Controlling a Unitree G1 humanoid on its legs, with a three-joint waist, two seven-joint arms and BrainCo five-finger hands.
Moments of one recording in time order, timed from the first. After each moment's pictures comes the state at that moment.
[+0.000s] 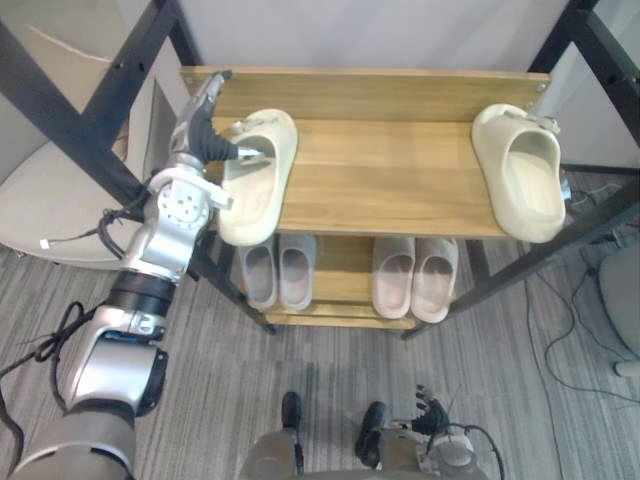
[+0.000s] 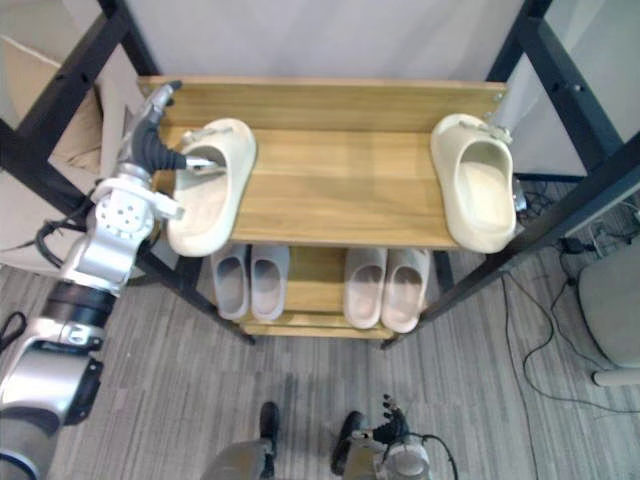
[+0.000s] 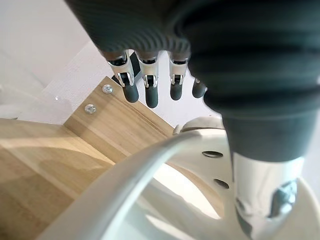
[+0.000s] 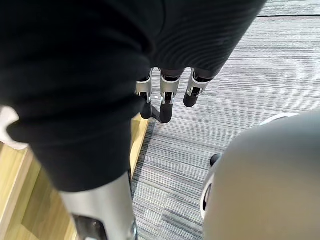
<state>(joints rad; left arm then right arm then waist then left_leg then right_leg) -0.82 0.57 -0.16 0.43 0.32 -0.04 0.15 0.13 -0.09 0.01 0.76 -0.19 -0.06 -0.11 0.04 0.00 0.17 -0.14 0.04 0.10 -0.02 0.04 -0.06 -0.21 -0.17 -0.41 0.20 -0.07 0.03</state>
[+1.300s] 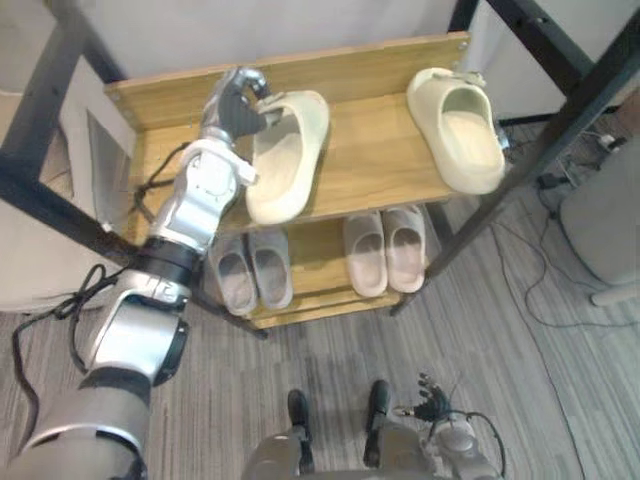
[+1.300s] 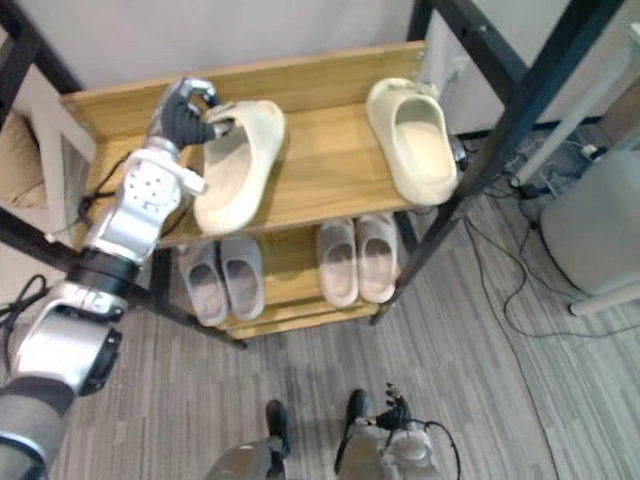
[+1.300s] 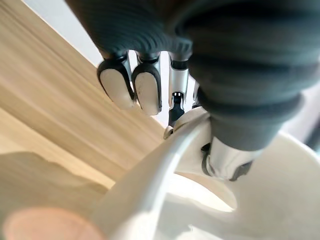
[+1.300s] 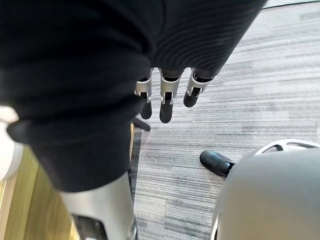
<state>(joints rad) -1.05 0.45 -0.28 0.60 0.24 -0.04 0.18 0.06 -0.12 0.00 0.80 -0.15 -0.06 -0.11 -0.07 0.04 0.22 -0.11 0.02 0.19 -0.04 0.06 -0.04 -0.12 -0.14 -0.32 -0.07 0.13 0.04</state>
